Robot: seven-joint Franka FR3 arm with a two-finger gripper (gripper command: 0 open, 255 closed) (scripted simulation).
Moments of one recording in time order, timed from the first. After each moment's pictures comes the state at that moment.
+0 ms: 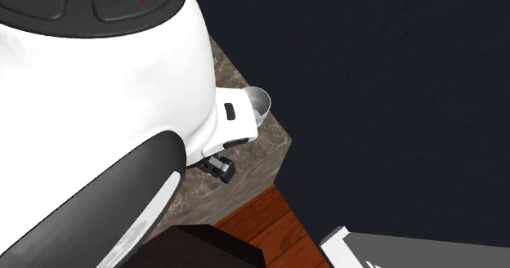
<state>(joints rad) 0.00 -0.43 -0.11 -2.25 0.12 1.81 0.00</state>
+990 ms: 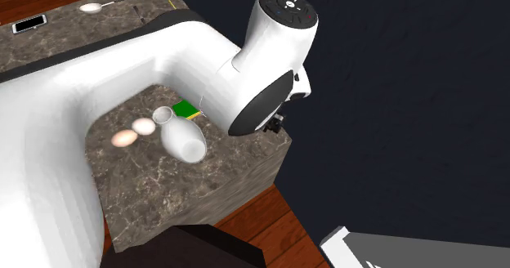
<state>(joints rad) -0.01 0.11 -0.16 -1.91 0.22 2.03 -0.06</state>
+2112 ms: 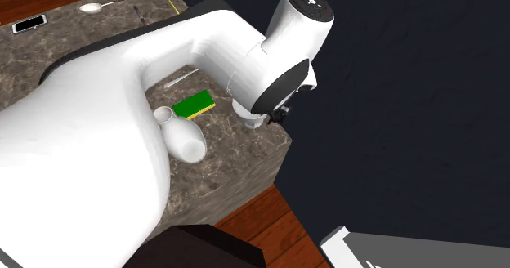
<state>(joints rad) -0.03 0.28 -0.16 -1.72 0.28 1.95 -0.08</state>
